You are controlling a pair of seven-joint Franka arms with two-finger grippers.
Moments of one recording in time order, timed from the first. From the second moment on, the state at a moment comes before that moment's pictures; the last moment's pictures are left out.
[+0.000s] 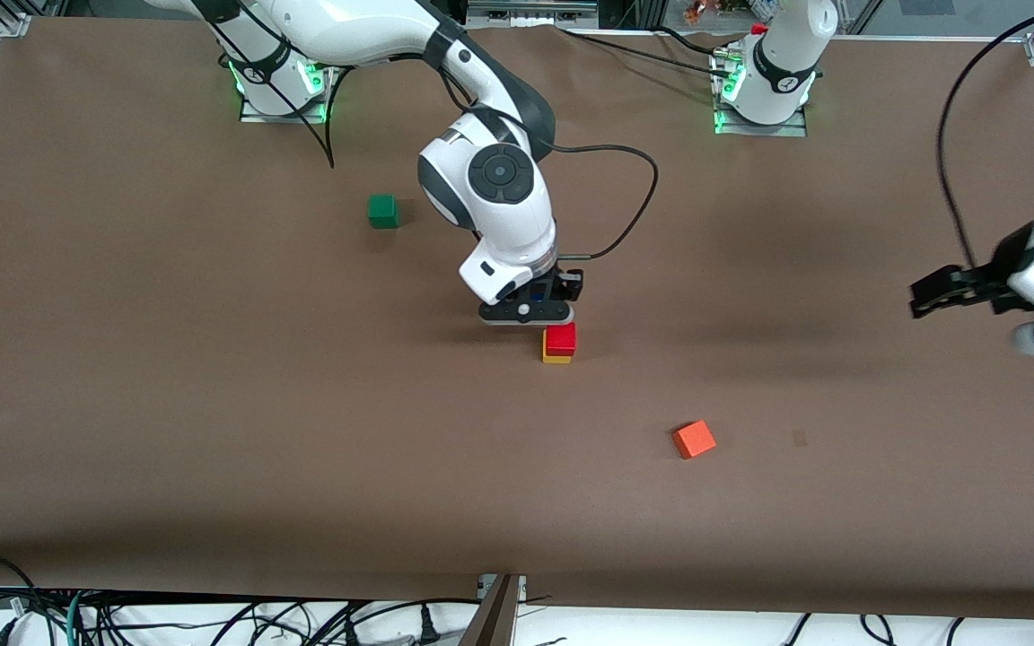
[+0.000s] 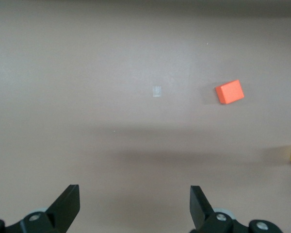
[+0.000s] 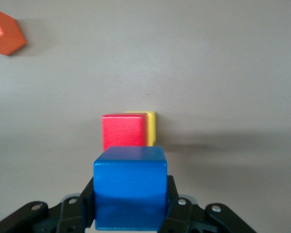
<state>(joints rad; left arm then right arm) 0.06 0.25 -0.07 -1.34 0.05 1.58 -0.07 0.74 0.78 0.06 -1.19 0.02 2.15 0.82</state>
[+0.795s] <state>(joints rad) 0.06 0.22 -0.07 -1.40 0.02 1.54 -0.05 0.76 0.86 0.06 -1.12 -0.02 2.19 0.82</state>
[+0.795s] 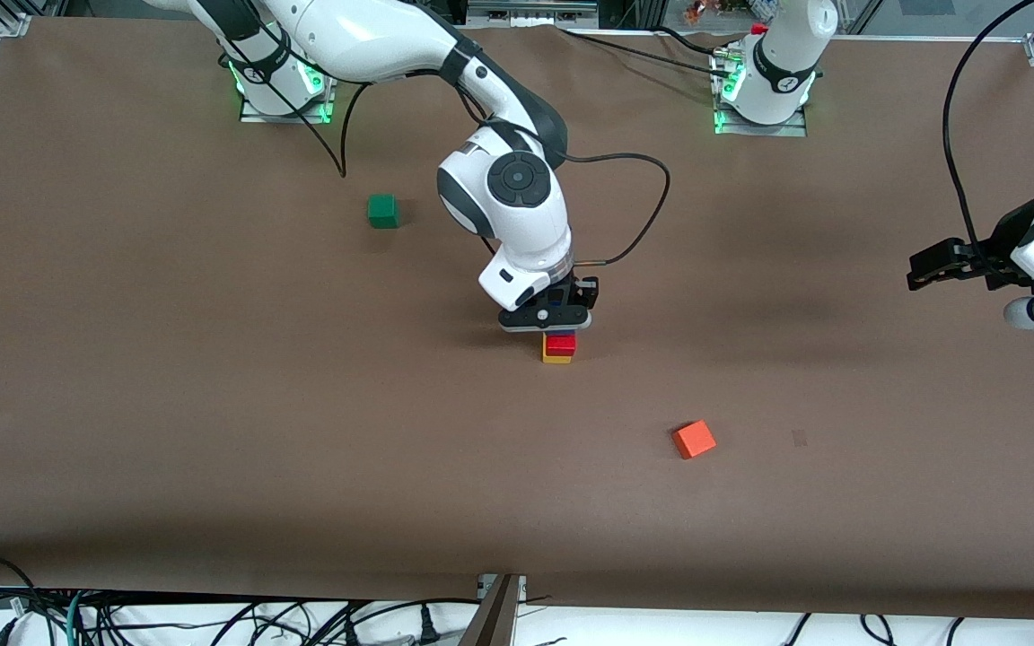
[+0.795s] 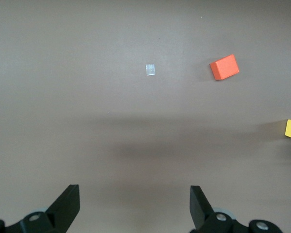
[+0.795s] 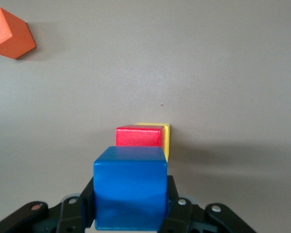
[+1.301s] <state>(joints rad) 0.06 0.22 -0.07 -1.40 0.01 1.54 -0.05 0.77 0.88 0.06 -1.12 -0.04 2.23 0.82</state>
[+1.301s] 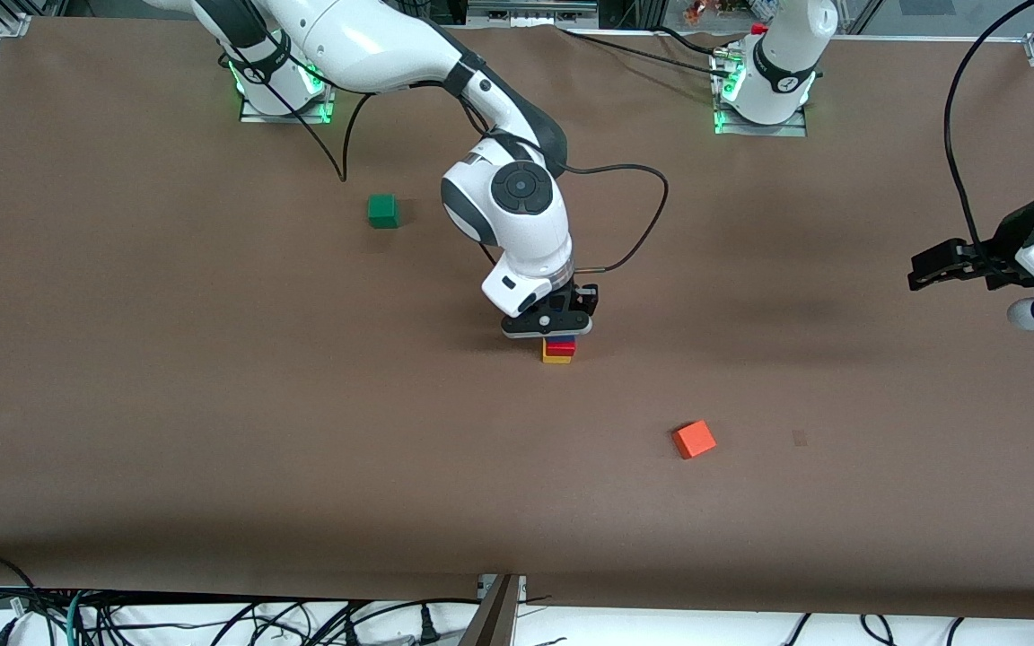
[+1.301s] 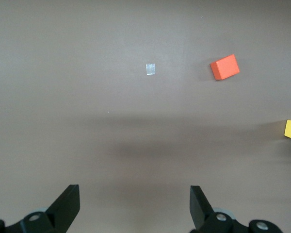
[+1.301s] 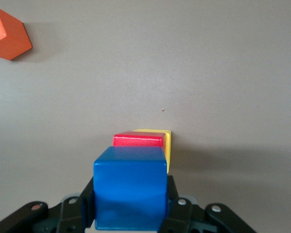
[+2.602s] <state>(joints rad) 0.05 0.22 -0.08 -1.40 0.01 1.54 -0.05 0.59 0.60 0.03 -1.10 0.06 1.76 0.70</state>
